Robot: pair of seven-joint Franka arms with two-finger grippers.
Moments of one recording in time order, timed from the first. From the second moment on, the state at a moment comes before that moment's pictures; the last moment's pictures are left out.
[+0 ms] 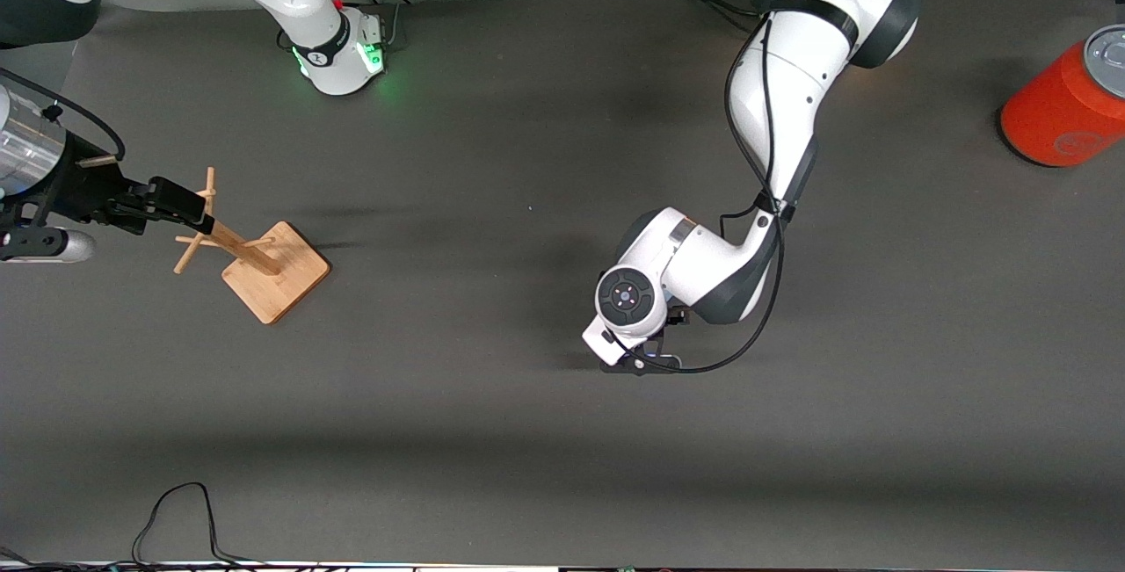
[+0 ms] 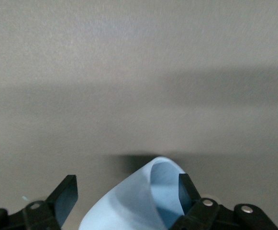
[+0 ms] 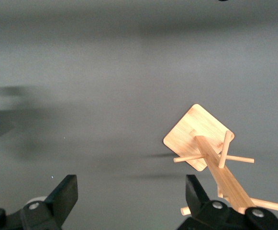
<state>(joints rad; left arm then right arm) -0.53 1.00 -0.11 -1.05 0.15 1.80 -0.59 0.00 0.07 0.06 -1.54 0.08 1.61 0.13</state>
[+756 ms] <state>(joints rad) -0.55 0.99 -0.11 -1.04 0.18 1.71 -0.54 -0.03 -0.04 0.05 -1.63 0.07 1.57 0.13</state>
